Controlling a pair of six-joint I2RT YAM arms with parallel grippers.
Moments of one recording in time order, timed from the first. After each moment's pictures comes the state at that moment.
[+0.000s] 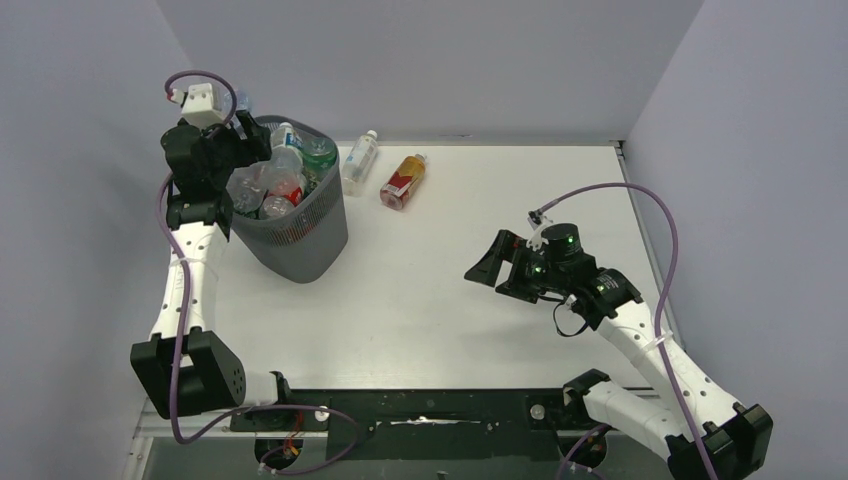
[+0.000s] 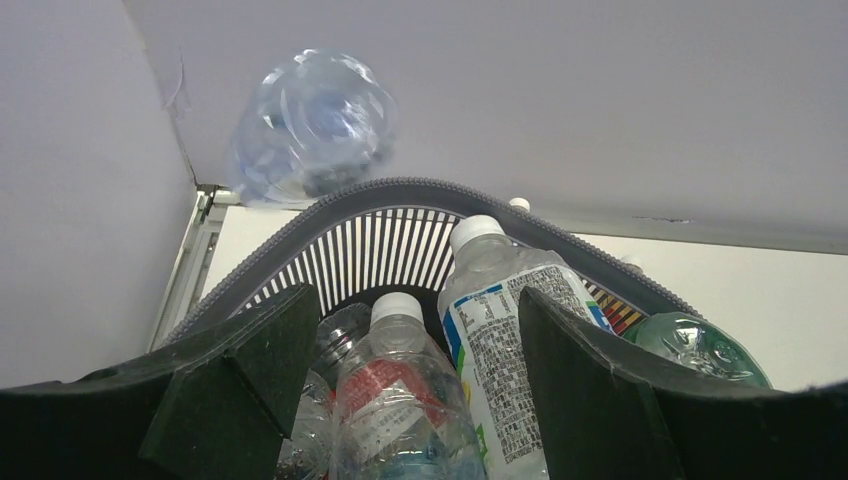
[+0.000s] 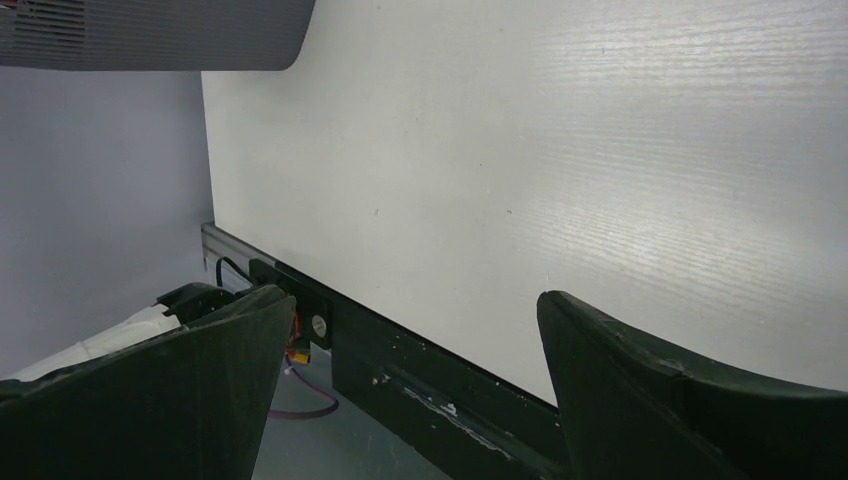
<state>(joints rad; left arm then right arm) 0.17 1.36 1.28 0.01 0.21 -0.17 0.47 0.93 0.83 -0.59 -0.31 0.80</state>
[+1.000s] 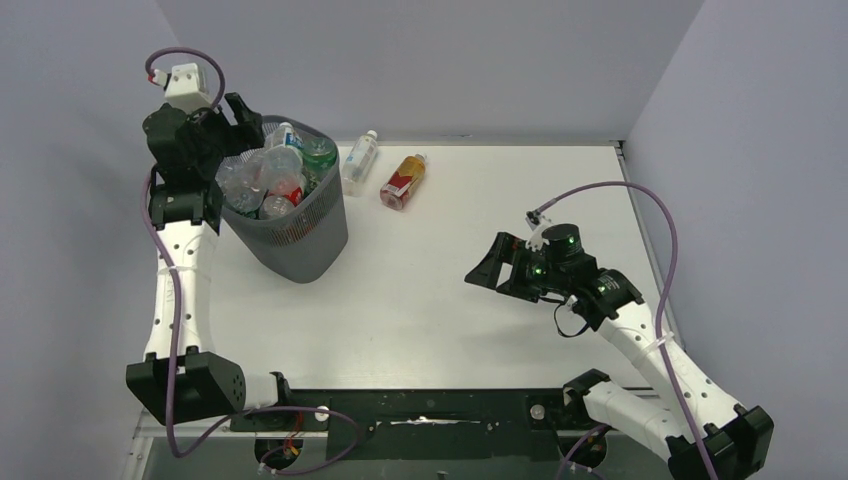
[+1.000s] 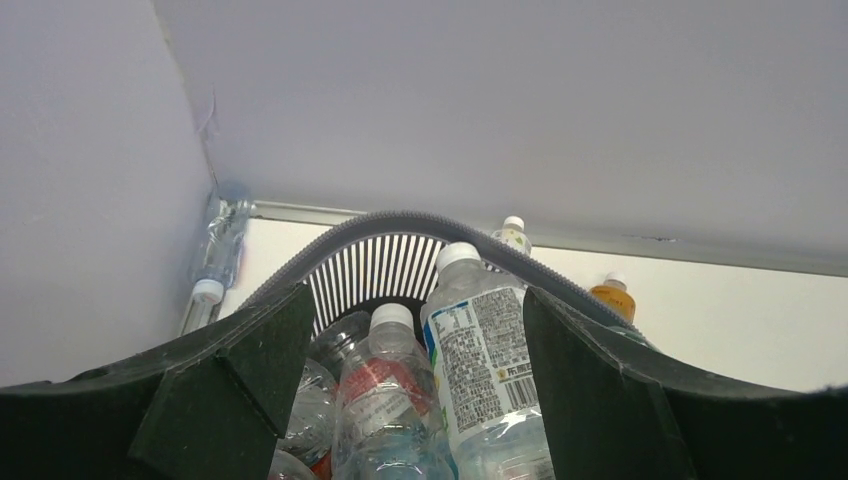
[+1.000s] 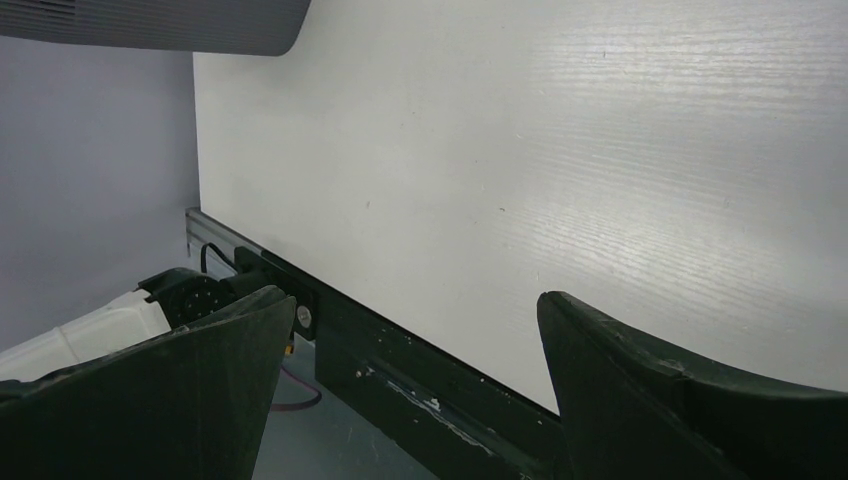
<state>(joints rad) 0.16 1.33 1.43 -0.19 0.16 -0.18 0.47 0.92 0.83 -0.60 -0.32 0.74</state>
